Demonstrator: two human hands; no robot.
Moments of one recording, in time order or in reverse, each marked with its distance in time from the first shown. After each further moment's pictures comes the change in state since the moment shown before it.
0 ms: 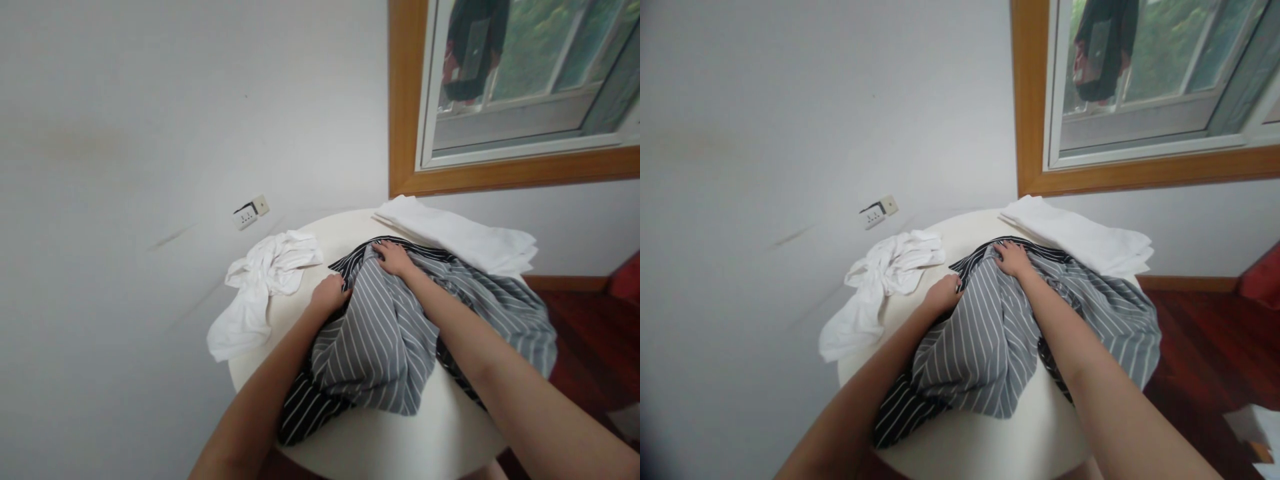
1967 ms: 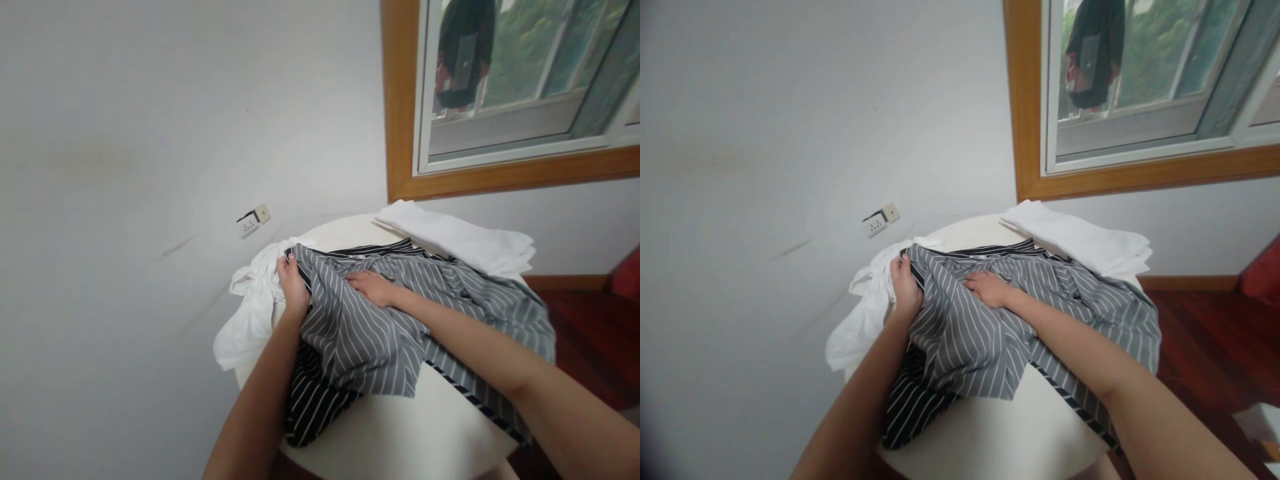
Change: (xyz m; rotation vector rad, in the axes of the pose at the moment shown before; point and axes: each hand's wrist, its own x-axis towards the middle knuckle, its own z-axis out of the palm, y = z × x) left_hand 0.022 -0.057 -0.023 -1.397 1.056 -0.106; right_hand -0.037 -0.071 0.000 0.140 -0.100 -0.653
